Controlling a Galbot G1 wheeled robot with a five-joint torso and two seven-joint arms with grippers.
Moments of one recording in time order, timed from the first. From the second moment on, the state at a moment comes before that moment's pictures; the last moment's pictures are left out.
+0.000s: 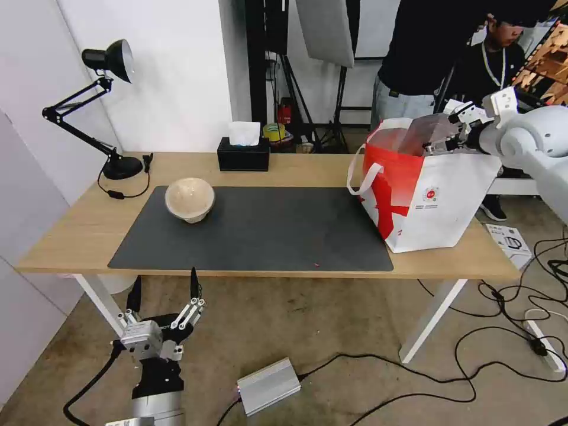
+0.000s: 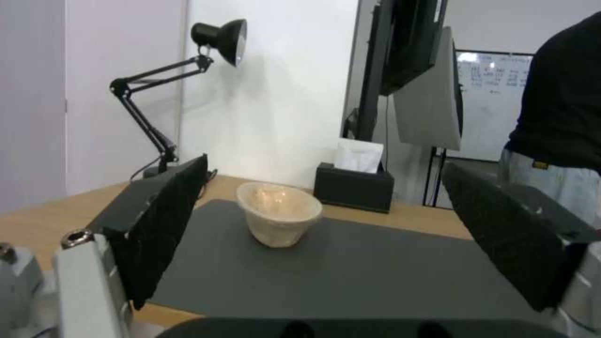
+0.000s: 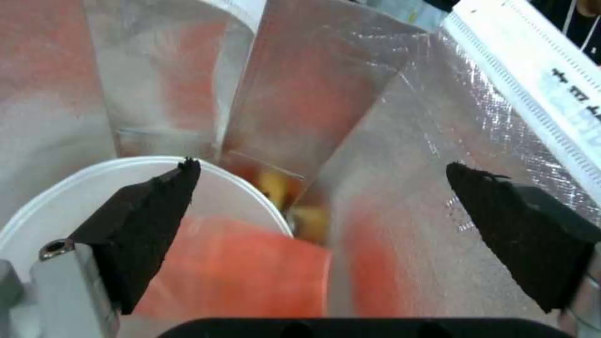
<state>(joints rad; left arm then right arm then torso) 1.89 -1.59 -0.44 -2.34 0.02 -0.35 -0.17 0.10 0.59 -0.38 1.32 0.82 -0.72 -0.08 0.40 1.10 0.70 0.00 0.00</state>
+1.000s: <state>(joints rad) 1.90 -1.59 -0.44 -2.34 0.03 -0.35 -0.17 -0.39 0.55 -0.03 1.86 1.00 -0.03 0.45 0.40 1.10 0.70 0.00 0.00</state>
